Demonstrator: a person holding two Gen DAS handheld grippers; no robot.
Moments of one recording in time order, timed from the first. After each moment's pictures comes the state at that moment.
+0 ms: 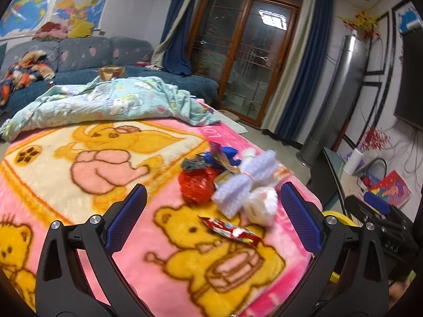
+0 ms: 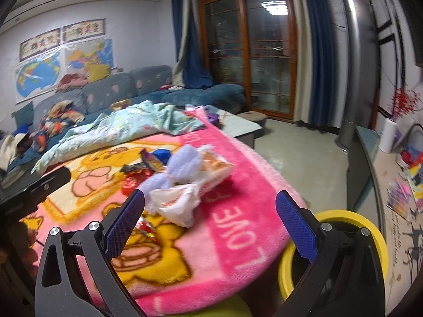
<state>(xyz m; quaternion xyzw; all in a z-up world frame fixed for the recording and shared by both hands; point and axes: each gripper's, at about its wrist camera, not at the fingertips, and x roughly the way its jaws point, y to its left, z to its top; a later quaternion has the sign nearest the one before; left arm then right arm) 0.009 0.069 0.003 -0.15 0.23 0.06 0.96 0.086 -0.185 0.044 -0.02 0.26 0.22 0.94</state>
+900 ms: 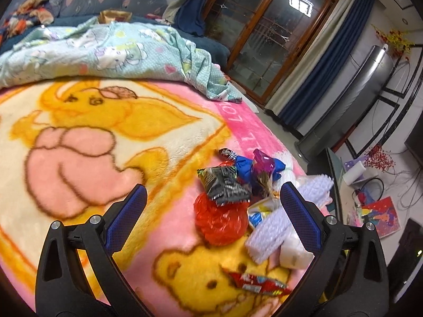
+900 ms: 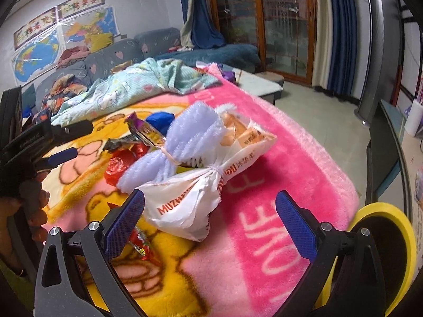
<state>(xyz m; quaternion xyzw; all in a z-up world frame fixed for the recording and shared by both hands) 0.134 0.145 -0.046 -0.25 0.32 0.03 0.91 0.169 -0.128 -0.019 -0.02 0.36 0.24 0.90</state>
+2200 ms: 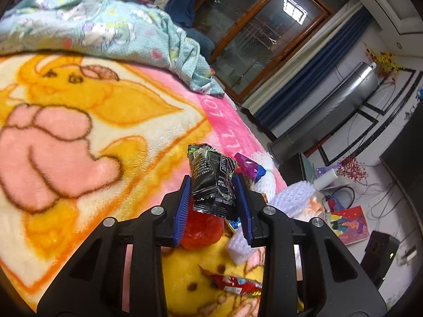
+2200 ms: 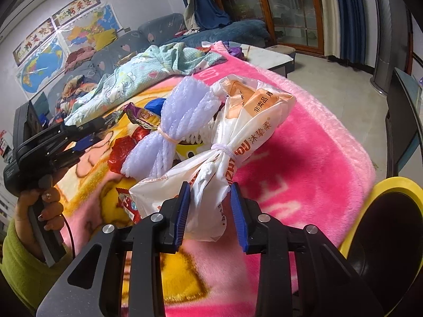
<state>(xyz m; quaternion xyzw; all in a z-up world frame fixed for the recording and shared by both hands) 0.133 0.153 -0.053 -0.31 0.31 -0.03 0.90 0.172 -0.159 -0.022 0.03 0.42 0.28 0.86</state>
